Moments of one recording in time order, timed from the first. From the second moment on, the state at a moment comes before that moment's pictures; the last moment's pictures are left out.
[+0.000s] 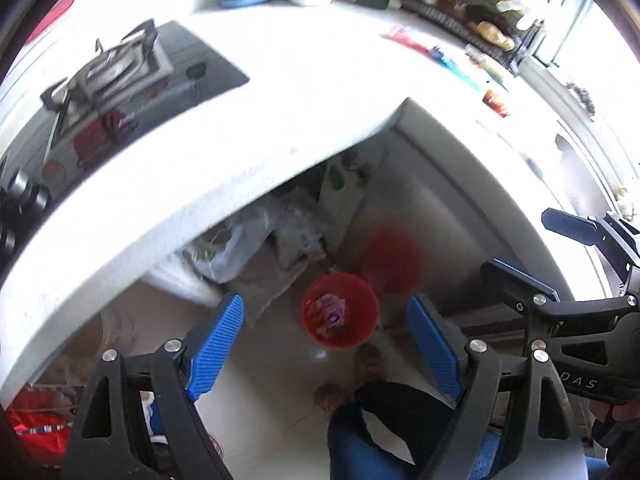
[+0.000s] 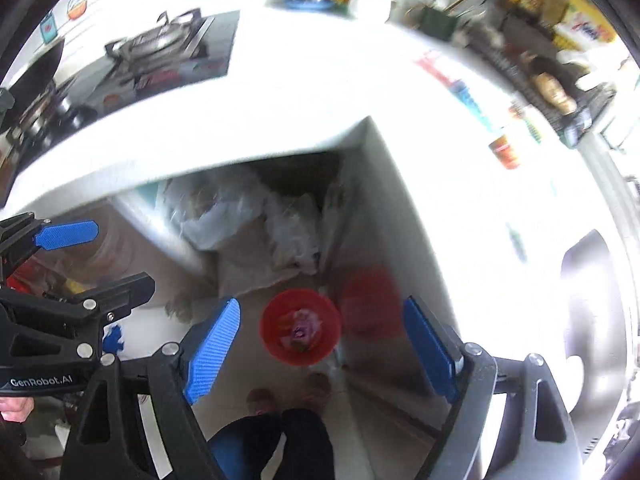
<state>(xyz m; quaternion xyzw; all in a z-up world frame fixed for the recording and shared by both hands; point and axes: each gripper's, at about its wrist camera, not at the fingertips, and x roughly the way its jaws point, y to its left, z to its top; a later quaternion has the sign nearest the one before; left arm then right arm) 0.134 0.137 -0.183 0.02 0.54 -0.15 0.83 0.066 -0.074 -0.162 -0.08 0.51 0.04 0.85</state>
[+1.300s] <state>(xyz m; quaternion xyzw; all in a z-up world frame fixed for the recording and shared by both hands) 0.296 -0.048 -0.187 0.07 0.57 -0.24 0.78 0.193 -0.237 -0.169 -0.05 0.58 -0.01 0.81</state>
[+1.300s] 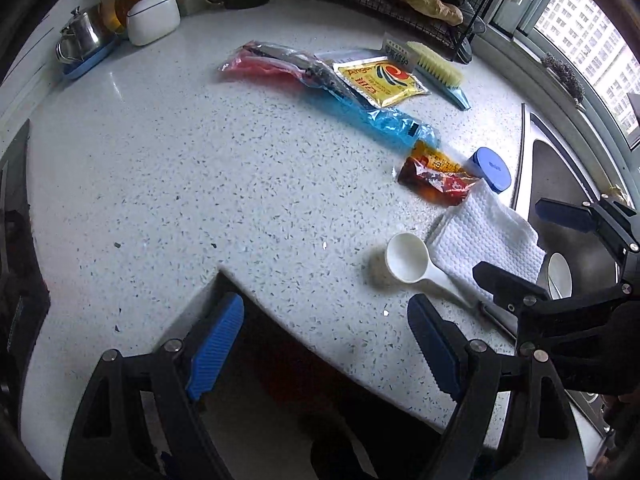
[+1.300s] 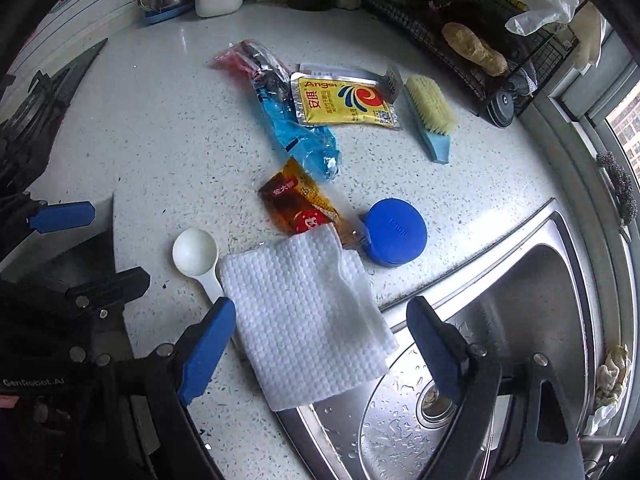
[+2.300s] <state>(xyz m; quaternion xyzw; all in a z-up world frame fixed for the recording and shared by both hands) 0.251 -0.052 -0.142 0.06 0.54 -0.29 0.79 0.134 -0.224 -0.121 0.00 0.53 -0.03 0.85</state>
